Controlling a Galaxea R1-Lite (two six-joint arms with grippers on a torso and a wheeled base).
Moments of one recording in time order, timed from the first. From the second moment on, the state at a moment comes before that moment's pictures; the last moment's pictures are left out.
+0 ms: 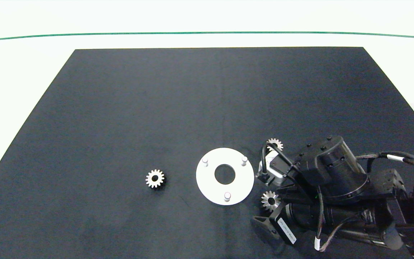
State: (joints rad) left arm -0.19 0.31 -0.54 0.50 0.08 0.11; right arm 0.78 1.65 -0.90 0.05 -0.20 -0.08
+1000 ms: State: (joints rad) left arm -0.19 0.32 -0.55 0.50 0.08 0.11; right arm 0.75 1.67 -0.81 -0.10 -0.21 -0.08
